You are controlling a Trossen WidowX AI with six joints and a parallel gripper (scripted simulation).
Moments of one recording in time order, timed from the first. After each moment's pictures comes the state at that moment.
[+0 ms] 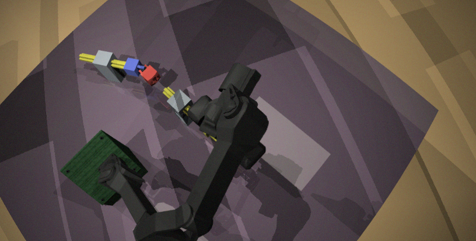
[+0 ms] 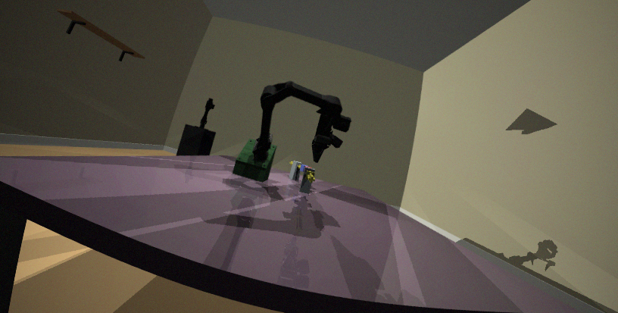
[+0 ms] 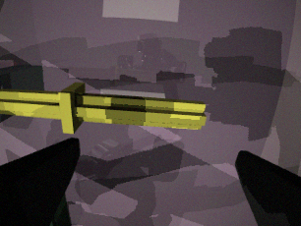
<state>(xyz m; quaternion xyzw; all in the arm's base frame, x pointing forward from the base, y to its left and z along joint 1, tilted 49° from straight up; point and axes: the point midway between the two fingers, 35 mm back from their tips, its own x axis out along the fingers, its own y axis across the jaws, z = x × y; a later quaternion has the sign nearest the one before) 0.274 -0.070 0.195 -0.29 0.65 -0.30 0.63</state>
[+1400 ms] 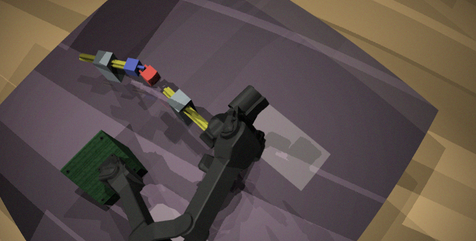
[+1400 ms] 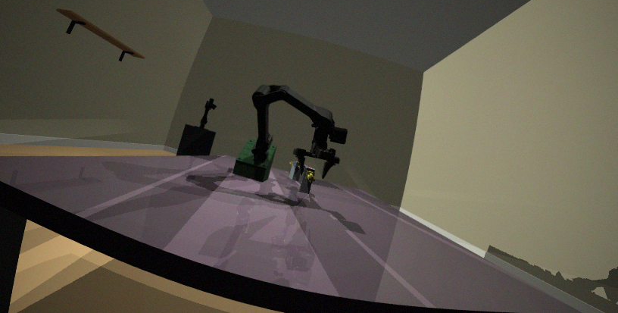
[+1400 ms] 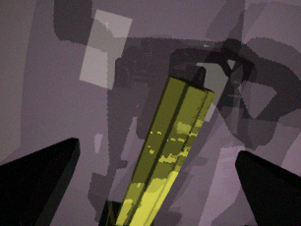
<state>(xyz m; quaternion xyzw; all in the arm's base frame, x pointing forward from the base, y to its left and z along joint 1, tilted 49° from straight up) 0.272 -0.118 0.158 0.17 0.32 -0.62 0.69</state>
